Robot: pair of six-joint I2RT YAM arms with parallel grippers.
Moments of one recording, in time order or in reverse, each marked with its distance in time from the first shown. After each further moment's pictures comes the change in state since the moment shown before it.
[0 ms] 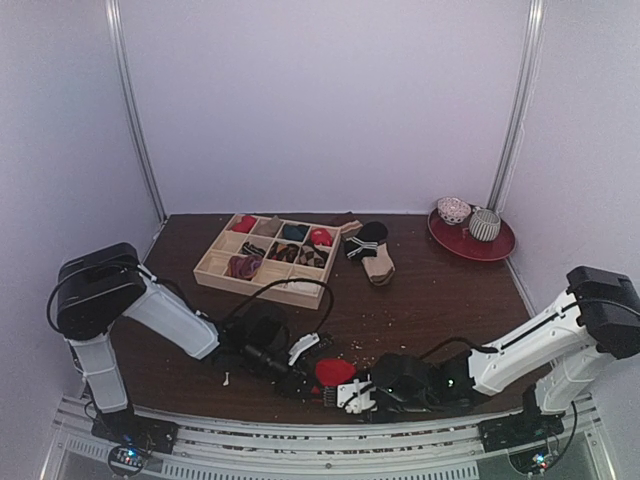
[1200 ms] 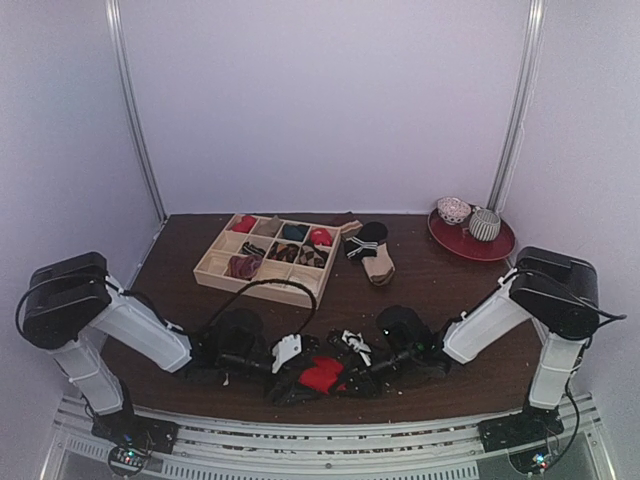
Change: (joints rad) left arm -0.042 -0.187 -0.190 0.231 -0.281 0.375; right arm -0.373 0.282 0.040 0.299 -0.822 0.654
